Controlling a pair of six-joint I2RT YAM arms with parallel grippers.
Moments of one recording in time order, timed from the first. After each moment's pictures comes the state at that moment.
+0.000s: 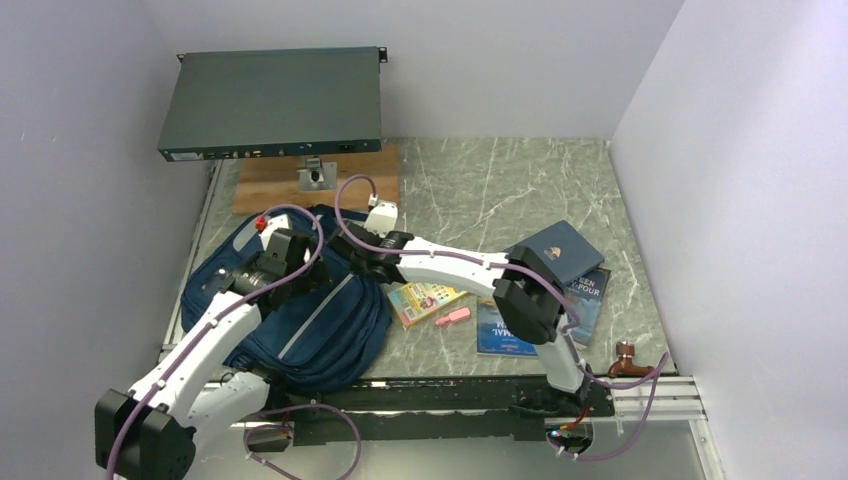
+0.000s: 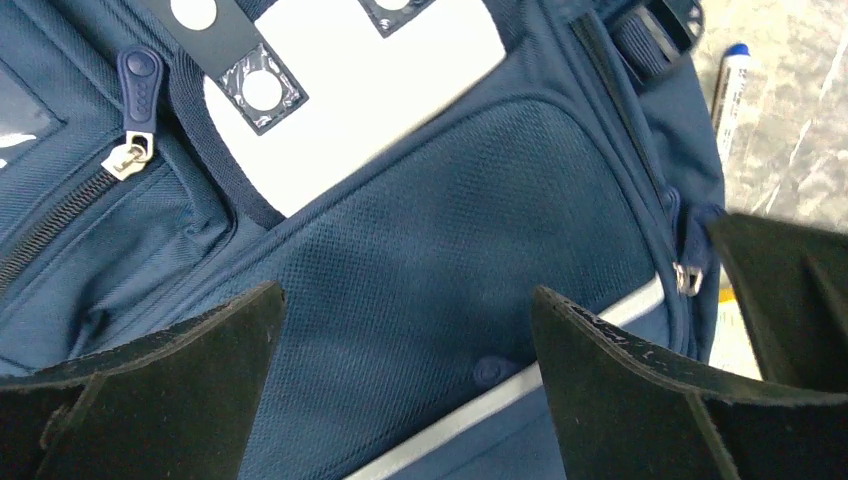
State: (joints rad) left arm -0.37 0.93 0.73 -0.72 -0.34 -0.62; right arm 1.09 2.10 1.73 -0.59 0.53 1.09
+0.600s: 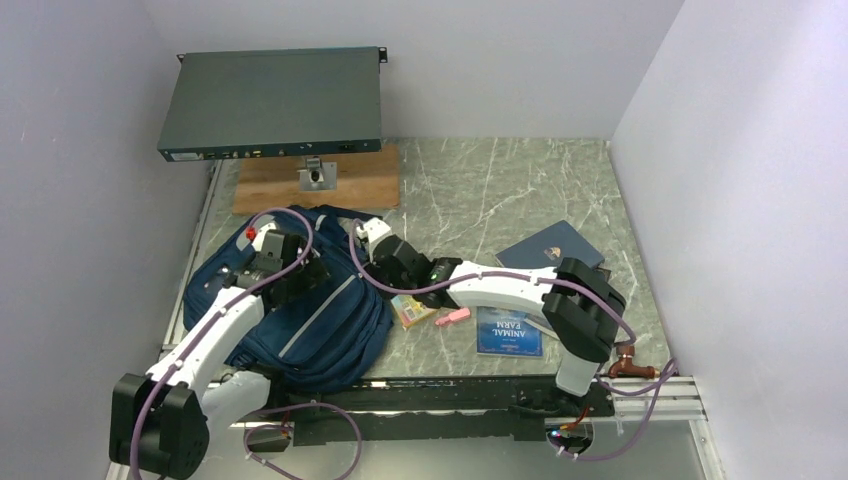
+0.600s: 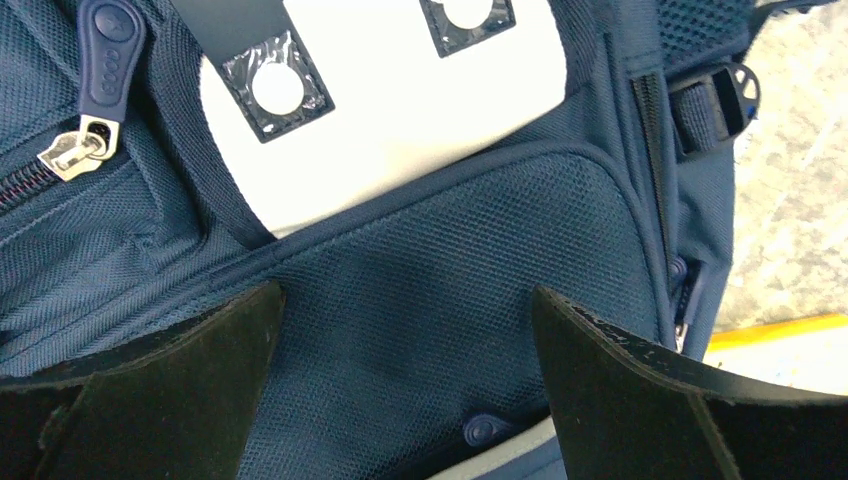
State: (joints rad) left arm -0.25 1.04 0.64 -0.57 -0.22 -0.77; right arm 1.08 1.74 1.13 -0.08 0.17 0.39
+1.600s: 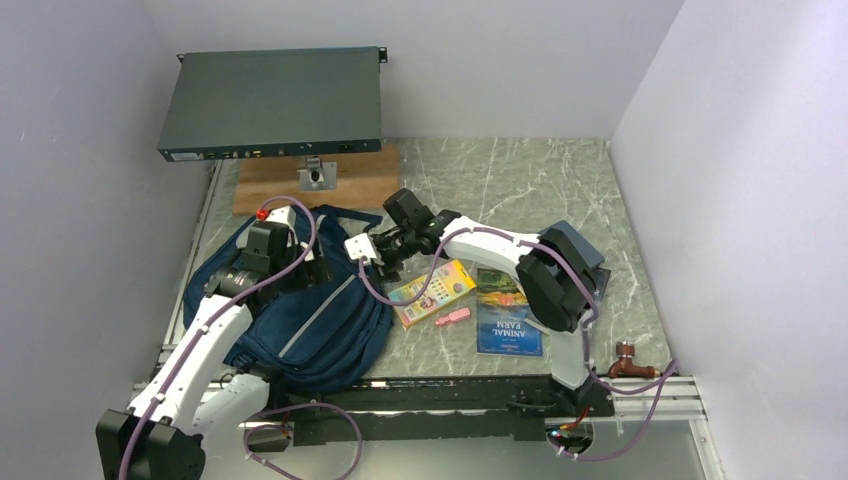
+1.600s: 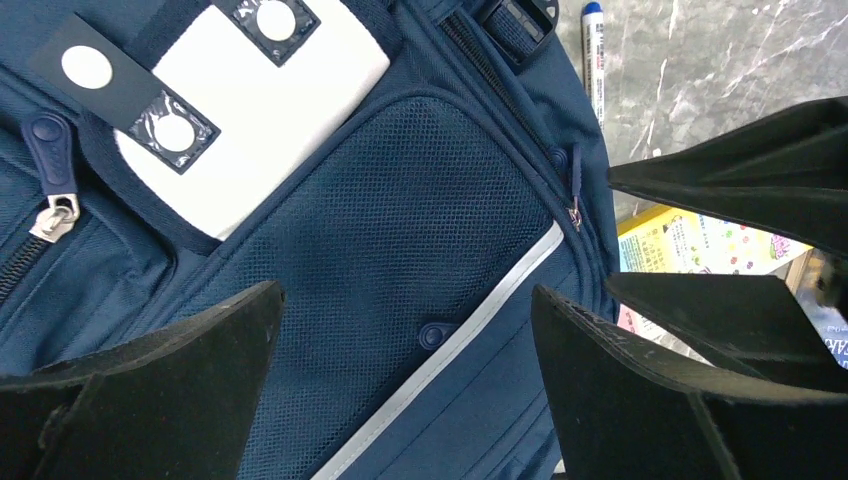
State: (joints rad) left arm -0.25 0.92 0.75 -0.66 -0.03 -0.48; right arm 0.83 1.93 1.40 -0.28 -0.76 -0.98
